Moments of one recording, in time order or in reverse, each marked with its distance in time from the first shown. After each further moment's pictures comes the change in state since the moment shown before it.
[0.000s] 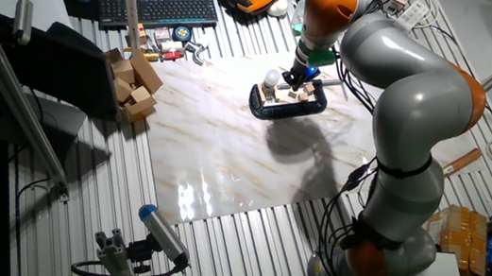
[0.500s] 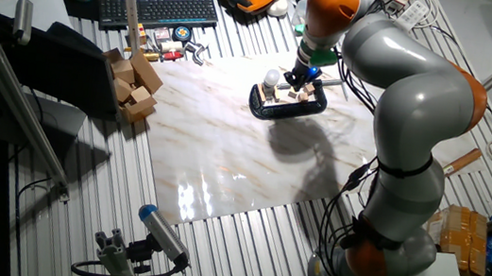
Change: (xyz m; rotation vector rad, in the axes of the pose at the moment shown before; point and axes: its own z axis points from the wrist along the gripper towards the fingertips) arm 0.002 -0.006 0.001 -0.003 0.004 0.003
